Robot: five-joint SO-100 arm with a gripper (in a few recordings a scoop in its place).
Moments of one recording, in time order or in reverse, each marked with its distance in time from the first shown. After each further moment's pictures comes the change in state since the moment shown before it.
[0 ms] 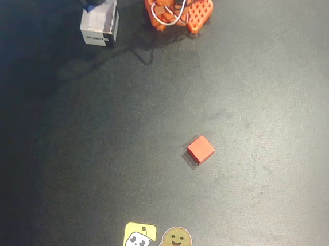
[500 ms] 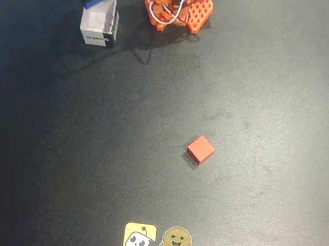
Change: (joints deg) arm 4.6 -0.9 2.5 -1.0 4.3
